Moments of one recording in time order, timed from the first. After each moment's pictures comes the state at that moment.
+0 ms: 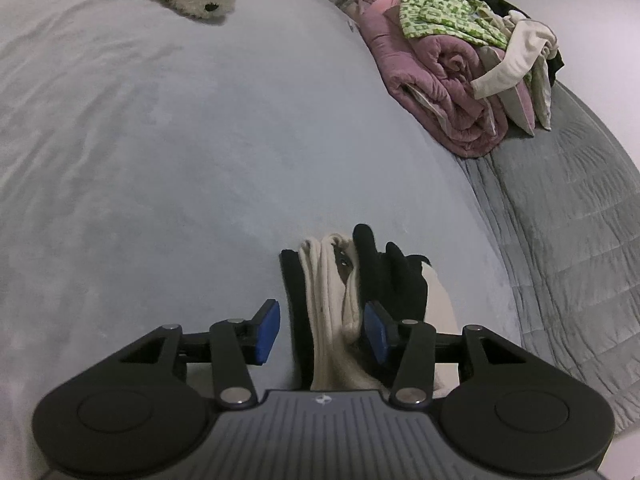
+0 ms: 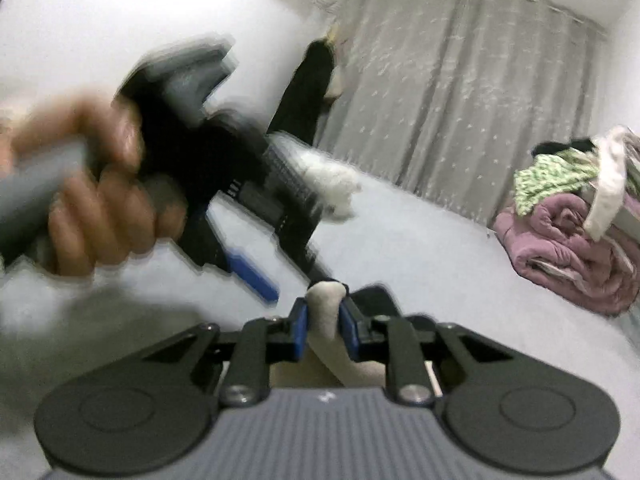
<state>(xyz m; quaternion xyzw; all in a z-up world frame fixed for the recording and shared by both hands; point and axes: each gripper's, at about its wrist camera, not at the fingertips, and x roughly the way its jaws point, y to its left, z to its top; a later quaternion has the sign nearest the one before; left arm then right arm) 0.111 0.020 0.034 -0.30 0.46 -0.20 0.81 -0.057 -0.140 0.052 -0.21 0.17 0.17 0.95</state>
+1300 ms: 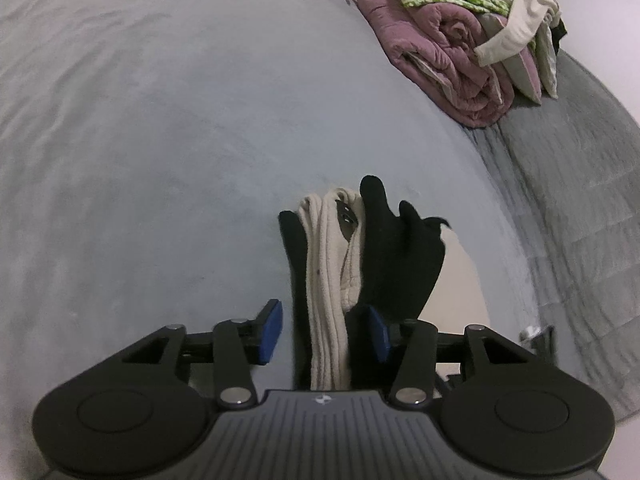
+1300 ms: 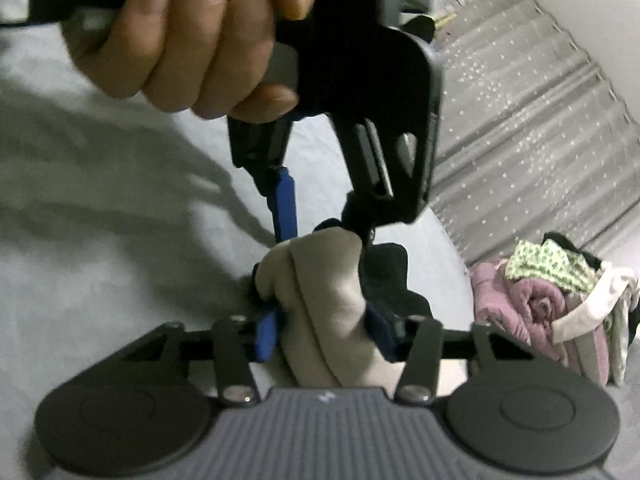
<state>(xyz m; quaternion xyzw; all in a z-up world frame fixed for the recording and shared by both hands) 0.114 0.005 0.013 -0.29 0.48 -0.20 0.80 -0.065 -0.093 -0.014 -0.45 0.17 0.15 0.86</state>
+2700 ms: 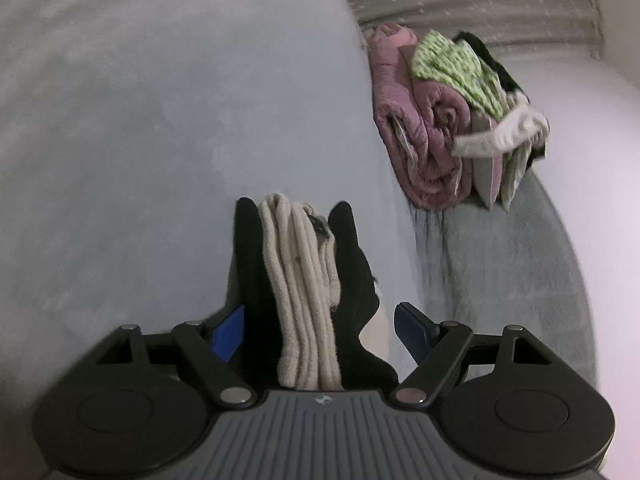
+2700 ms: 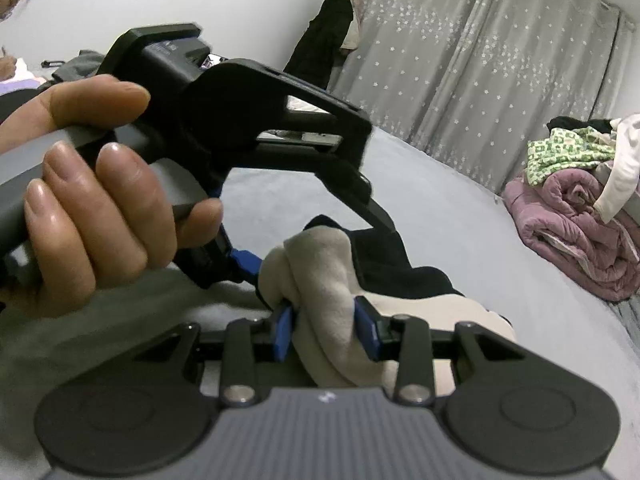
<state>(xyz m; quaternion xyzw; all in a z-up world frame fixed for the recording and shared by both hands) 0.116 0.009 -0.018 -0.47 0.42 -0.22 0.74 -0.045 -0.136 0.032 -0.23 0.23 0.17 0.93</state>
